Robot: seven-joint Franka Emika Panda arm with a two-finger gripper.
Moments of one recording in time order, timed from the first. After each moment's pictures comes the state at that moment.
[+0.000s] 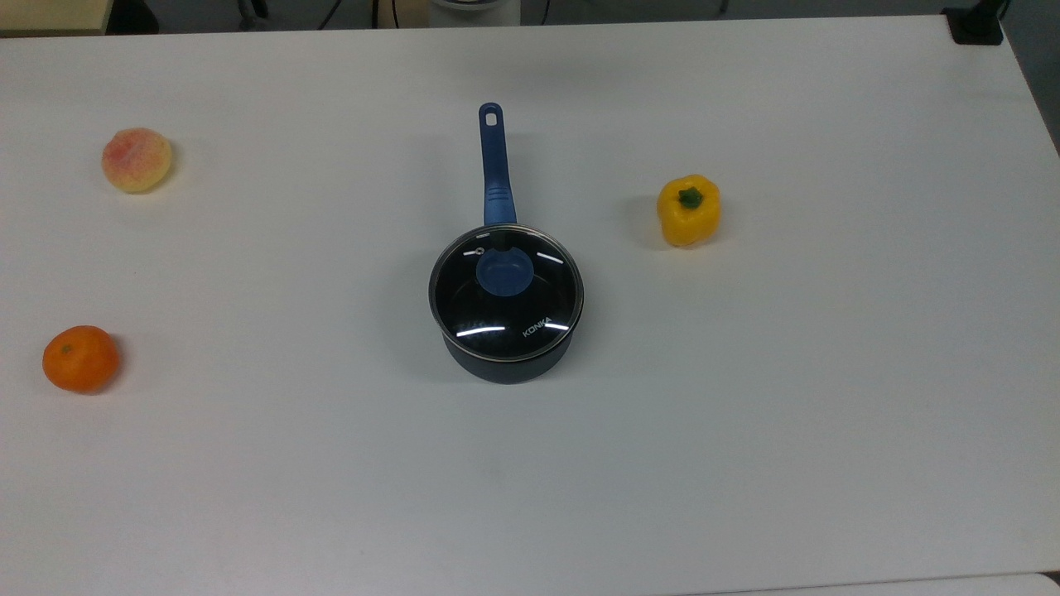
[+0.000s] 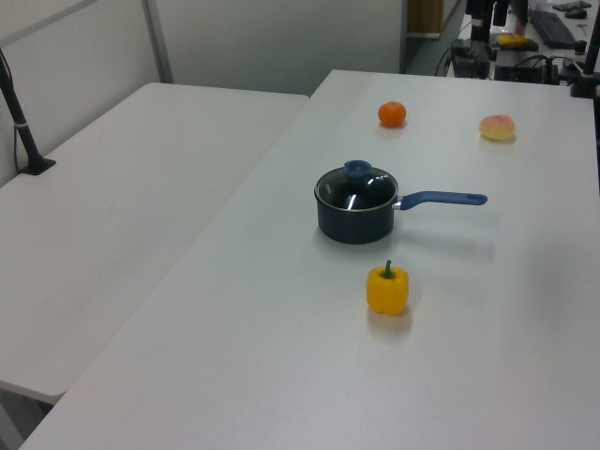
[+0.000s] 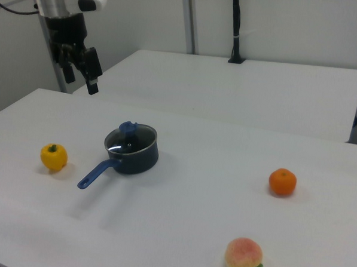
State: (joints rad) arm 0.02 -0.09 0.02 -1.54 0.01 1.46 0.20
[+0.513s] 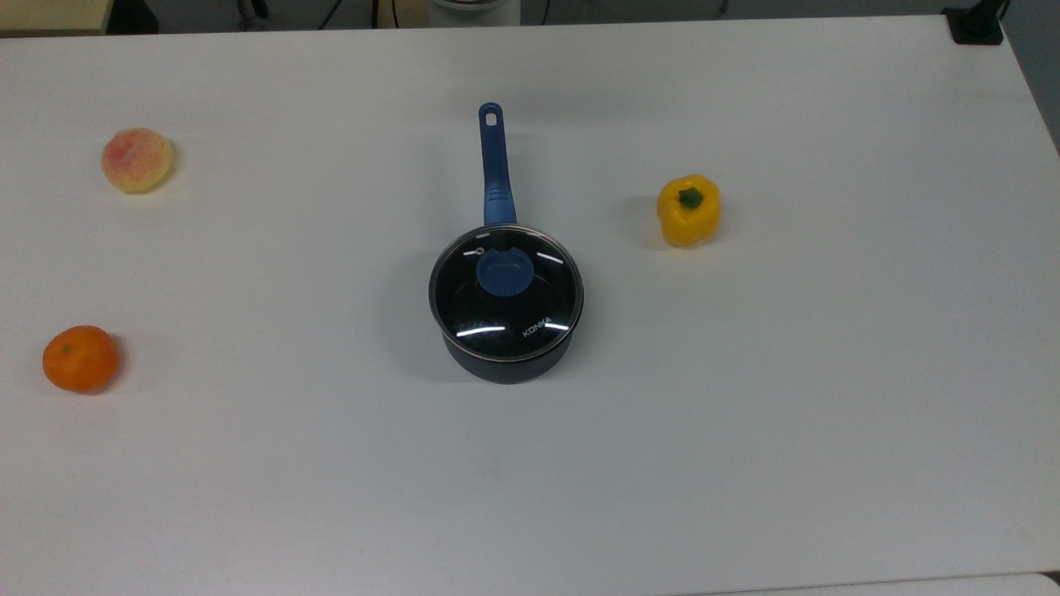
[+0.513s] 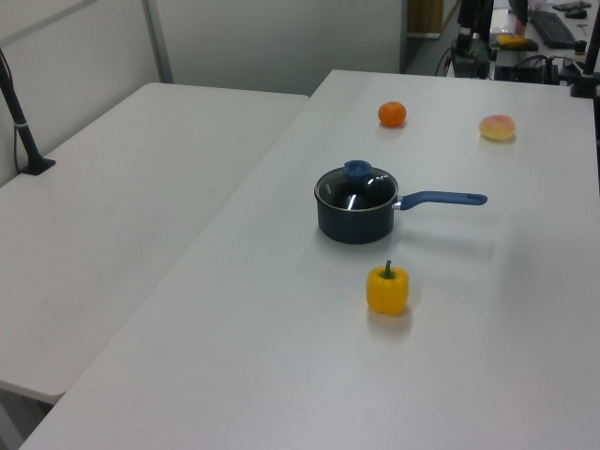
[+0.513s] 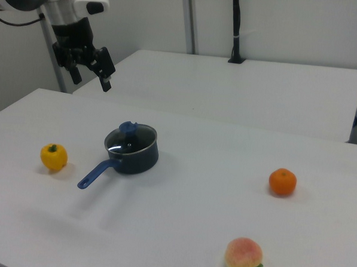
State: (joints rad) arm 0.02 -0.10 0.03 -1.63 0.01 1.66 0.00
